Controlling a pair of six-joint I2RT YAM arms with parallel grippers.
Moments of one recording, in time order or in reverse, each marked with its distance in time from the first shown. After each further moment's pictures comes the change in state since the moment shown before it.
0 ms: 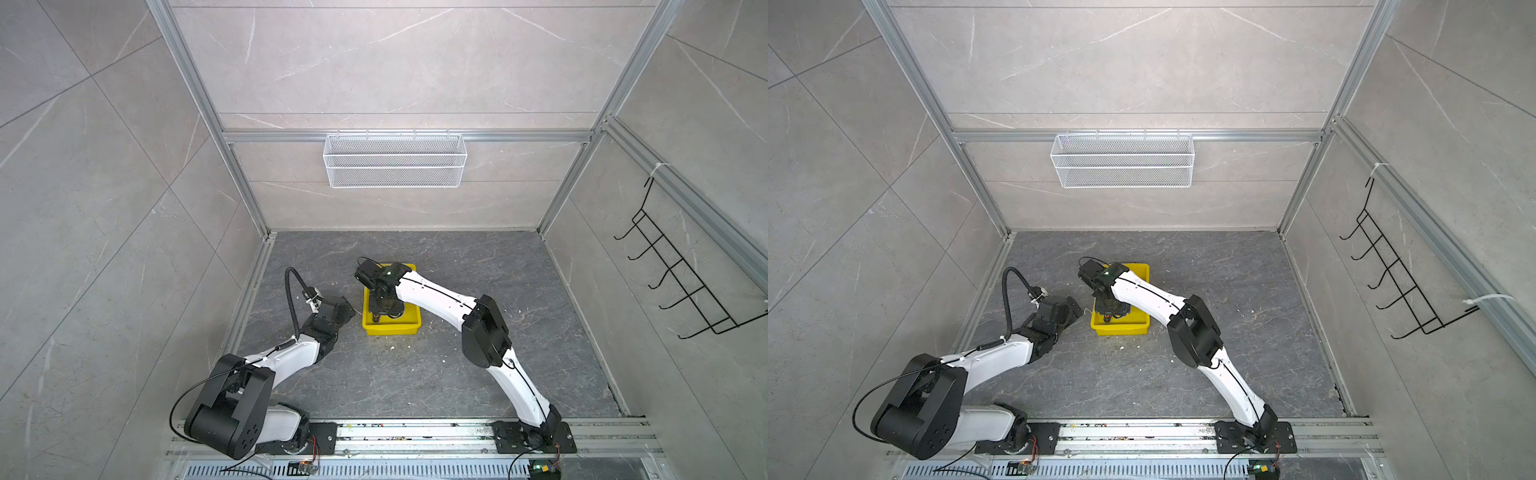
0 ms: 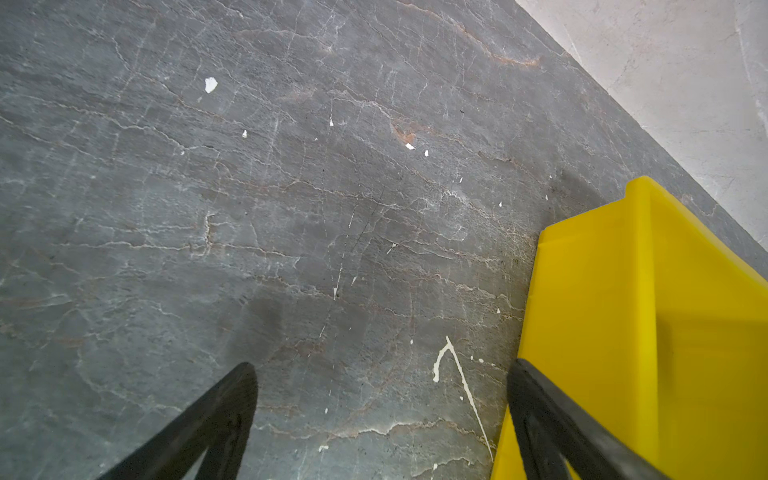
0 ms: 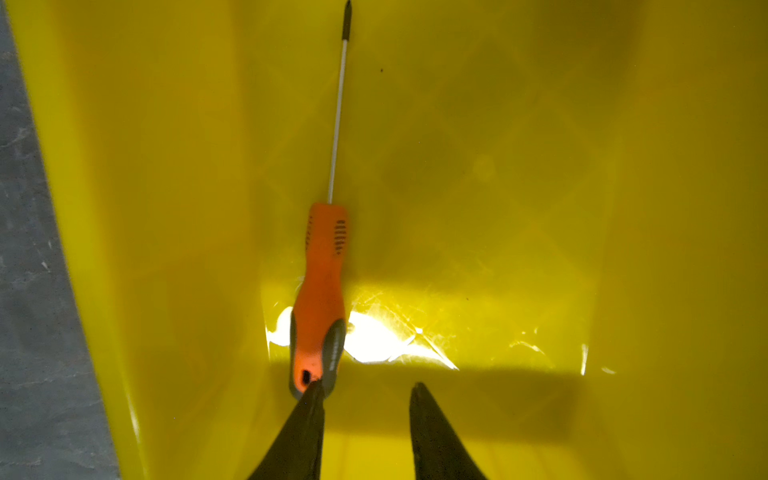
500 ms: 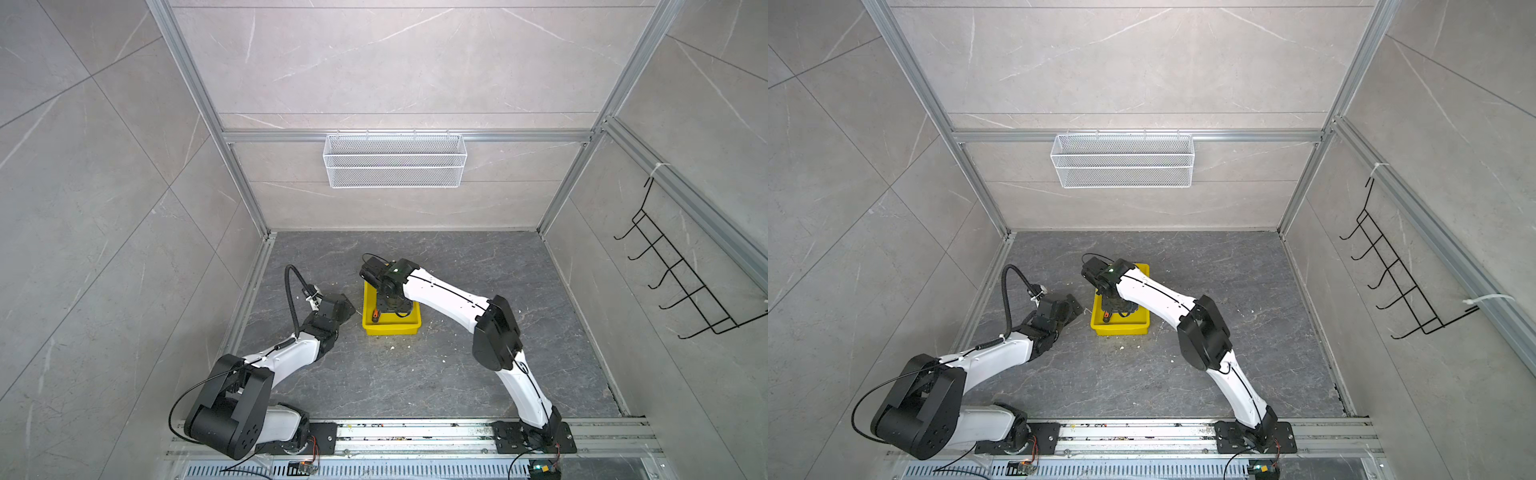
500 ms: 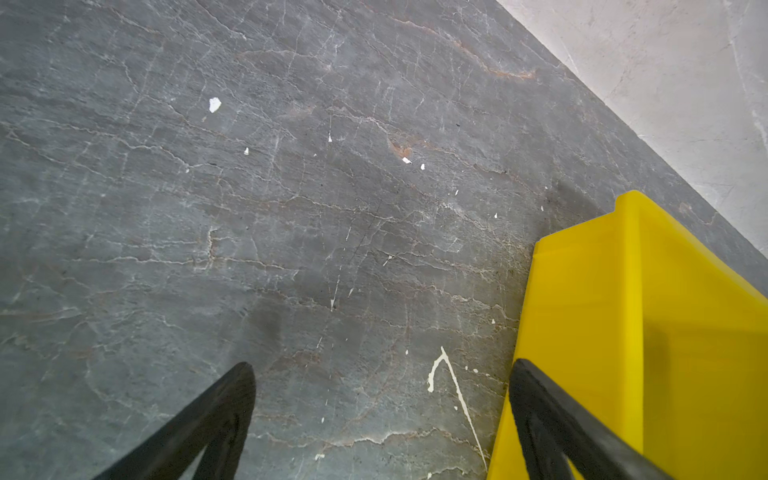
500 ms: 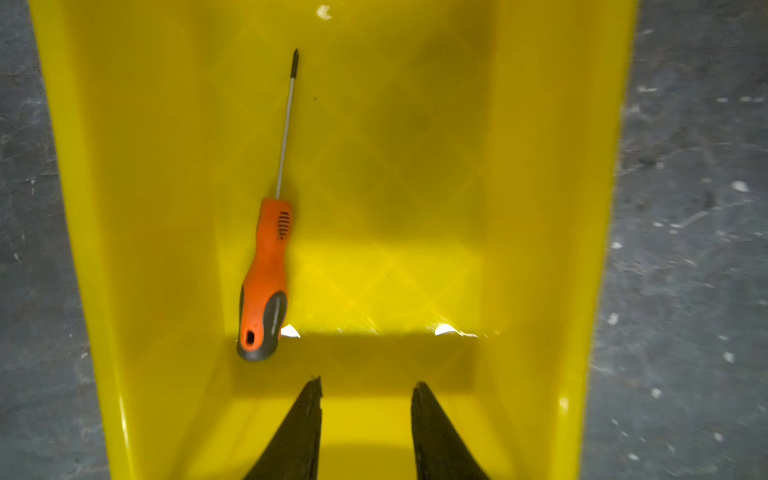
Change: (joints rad) left arm 0.000 0.000 0.027 -0.026 -0.024 0.012; right arm 0.000 -0.192 -0.146 -0.052 0.123 -0.030
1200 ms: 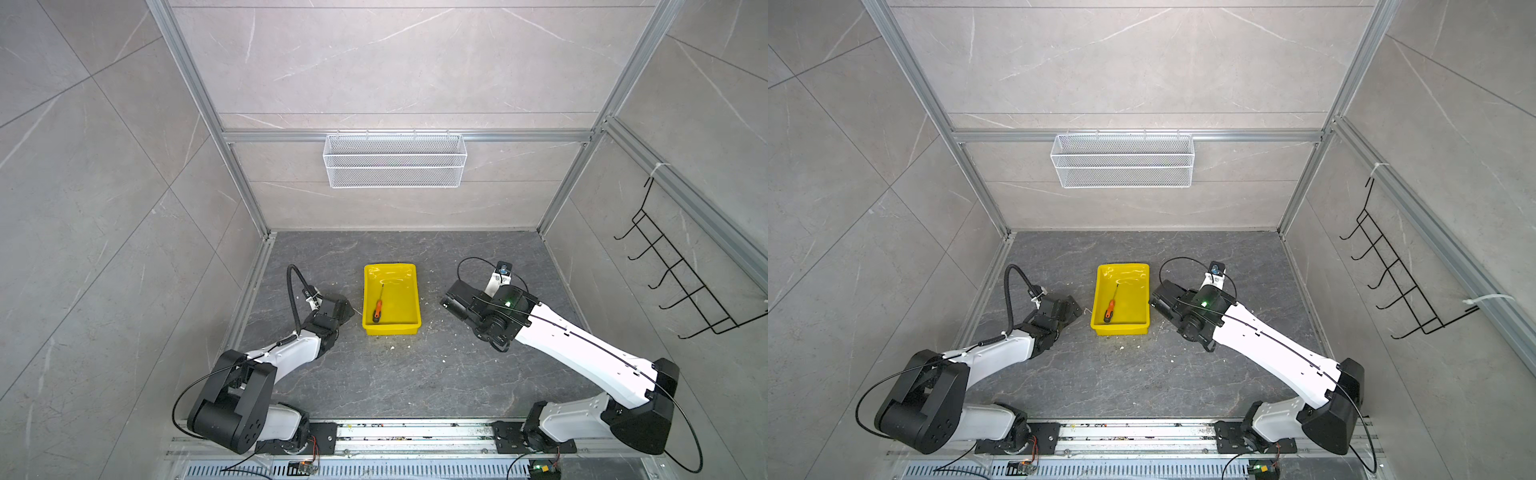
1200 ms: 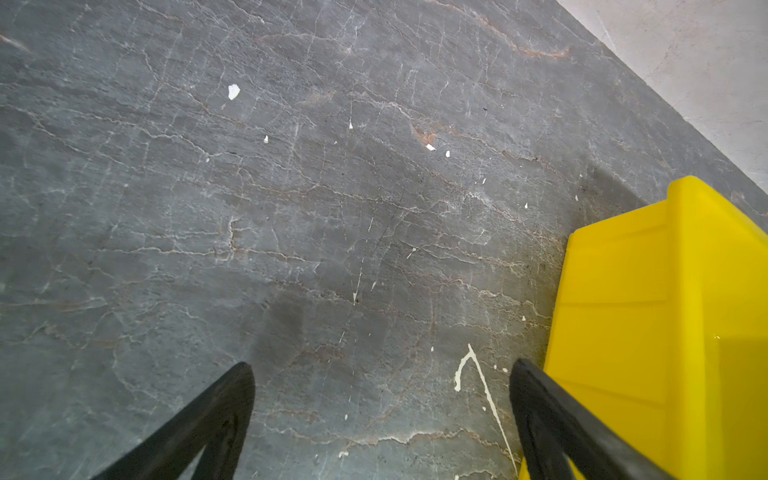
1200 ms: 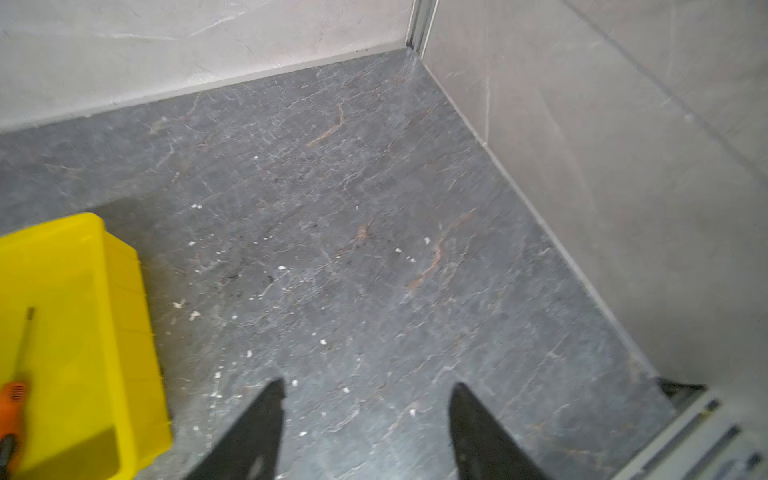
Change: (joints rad) left arm 0.006 0.028 0.015 -0.051 -0.006 0.007; right arm 0.002 -0.817 -0.668 -0.221 0.657 0.394
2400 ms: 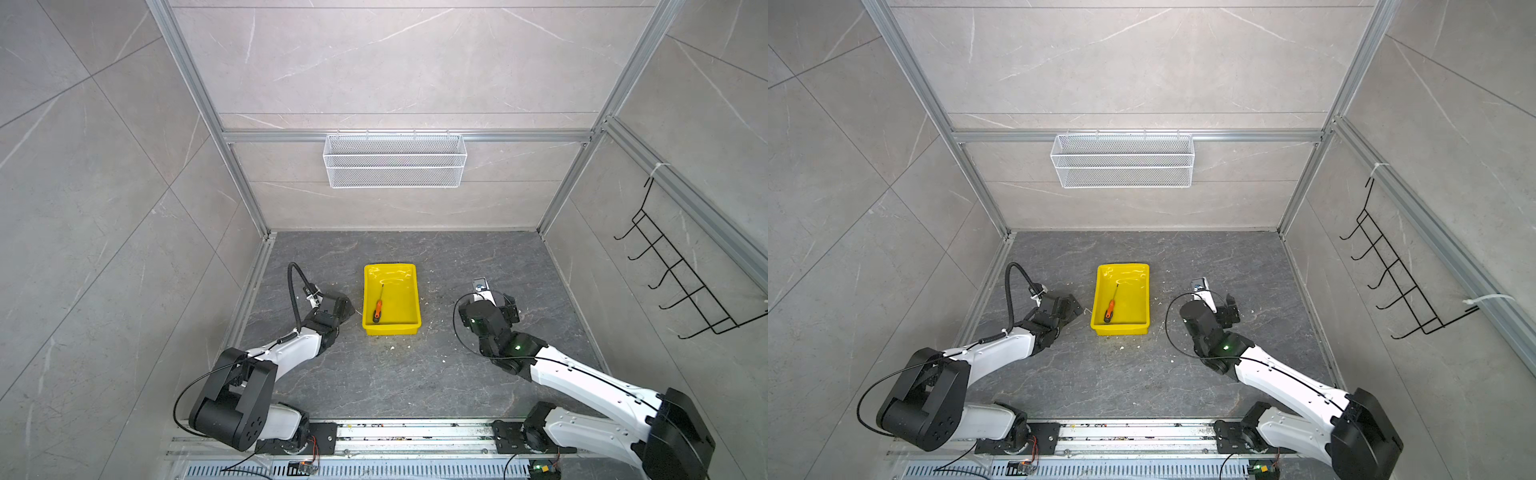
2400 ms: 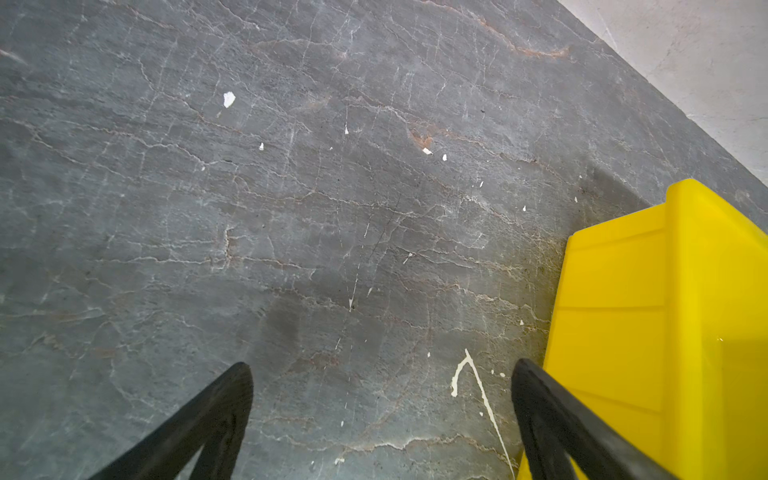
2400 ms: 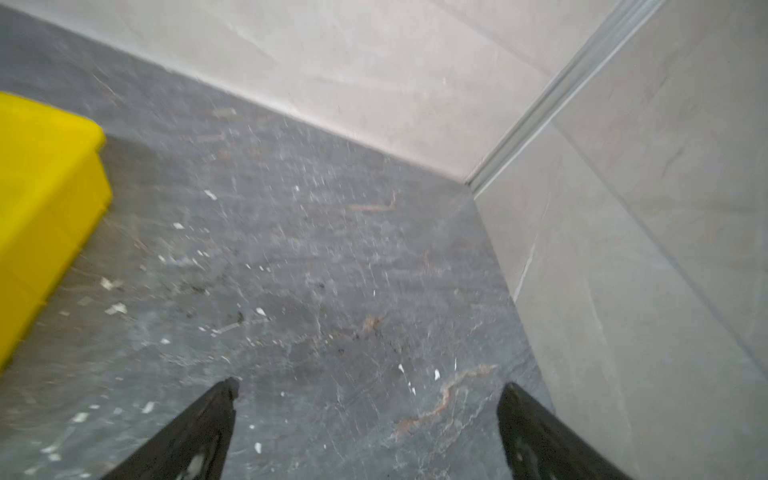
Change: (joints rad) left arm 0.004 0.003 0.028 -0.017 0.004 0.021; right arm -0.271 -0.270 -0.824 1.347 -0.094 -1.205
